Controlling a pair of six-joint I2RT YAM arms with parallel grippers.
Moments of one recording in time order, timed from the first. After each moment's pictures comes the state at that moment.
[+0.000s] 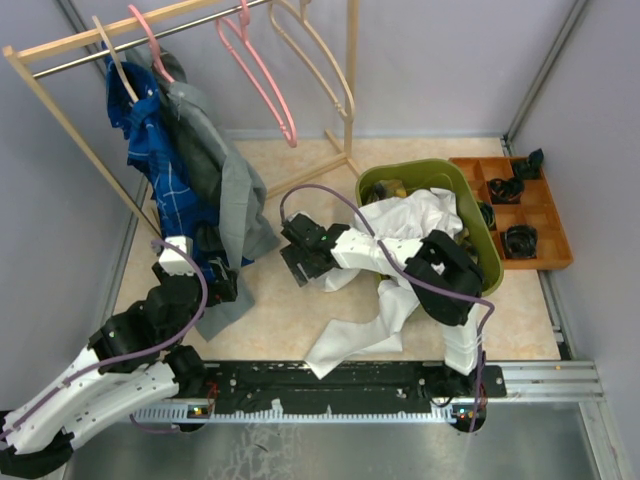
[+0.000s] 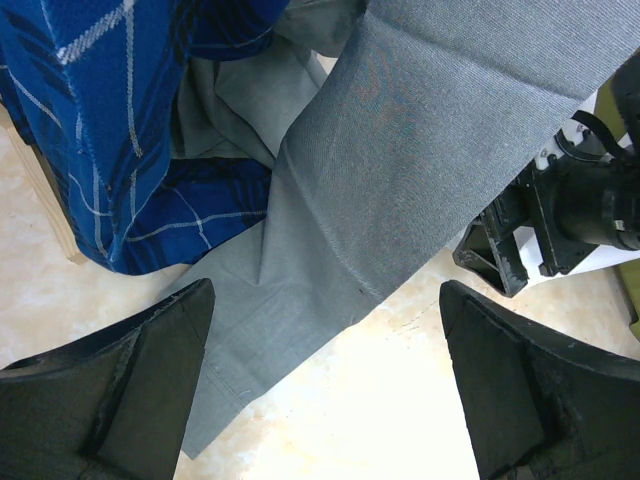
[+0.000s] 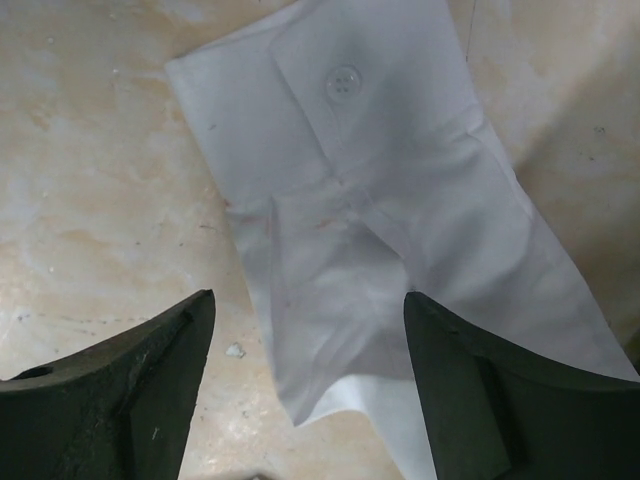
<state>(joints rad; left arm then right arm) -0.92 0.43 0.70 -0.76 -0.74 -0.58 0.94 1.91 1.35 -0.51 0.20 0.30</state>
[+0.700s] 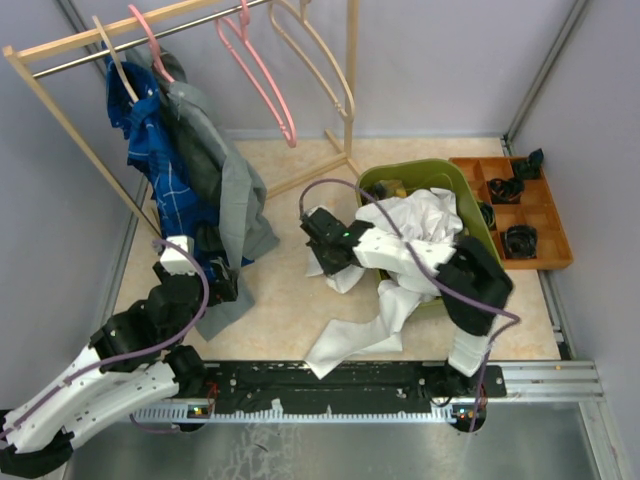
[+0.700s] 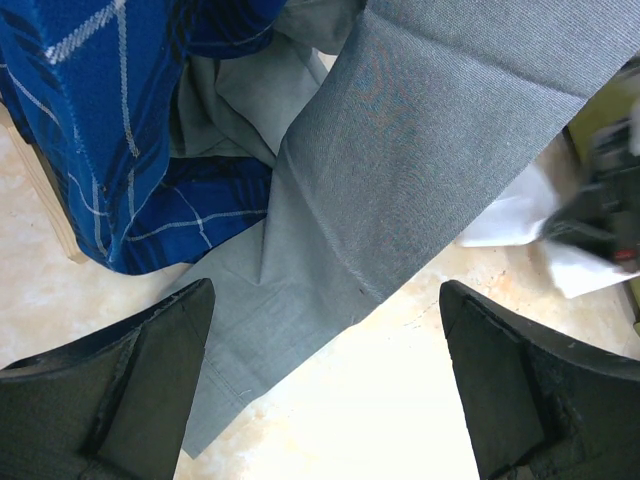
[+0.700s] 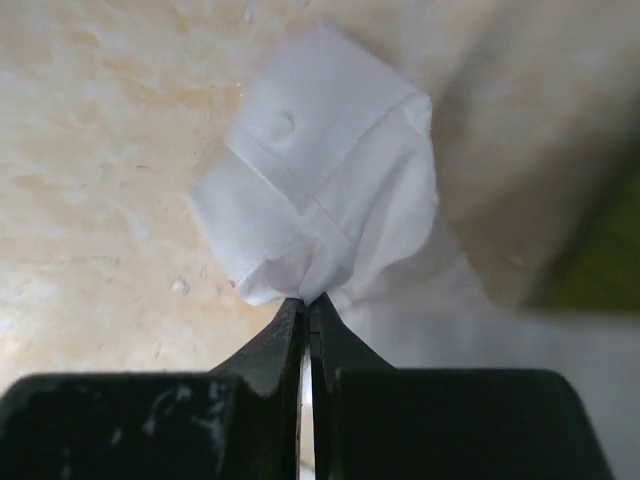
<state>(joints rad) -0.92 0.44 0.70 -0.76 -0.74 -0.58 0.89 1.84 1.27 -0.53 0.17 0.29</state>
